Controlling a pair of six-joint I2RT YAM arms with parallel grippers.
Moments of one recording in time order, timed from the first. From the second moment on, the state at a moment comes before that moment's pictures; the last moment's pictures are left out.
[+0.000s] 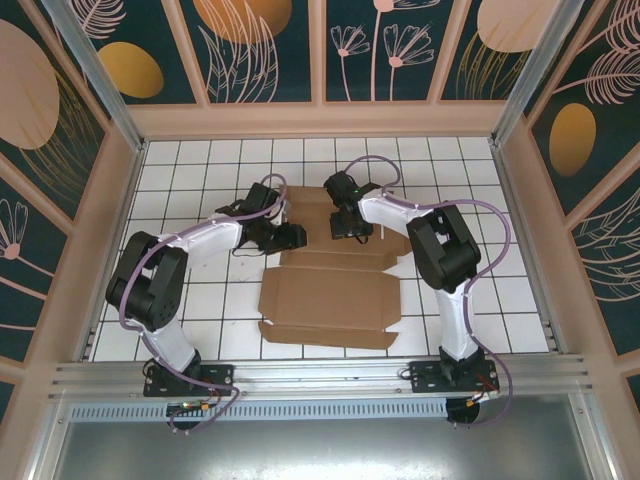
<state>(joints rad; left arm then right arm) -0.48 1.74 1.06 -0.38 0.40 -0.59 0.61 2.09 1.48 -0.67 0.13 0.41</state>
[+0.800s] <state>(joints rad) -0.49 1.60 1.32 -0.48 0.28 -0.51 0.54 1.96 1.38 -0.62 0.03 0.42</state>
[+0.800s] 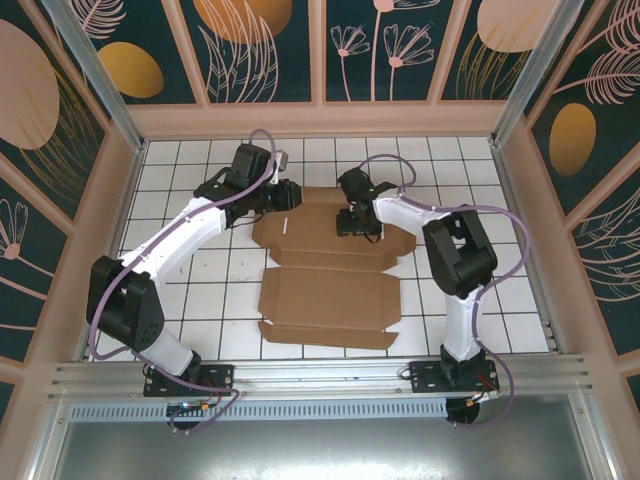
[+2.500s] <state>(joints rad) -0.52 2.29 1.74 -0.57 0.29 -0.53 0.58 1.80 1.07 -0.47 -0.12 0.57</state>
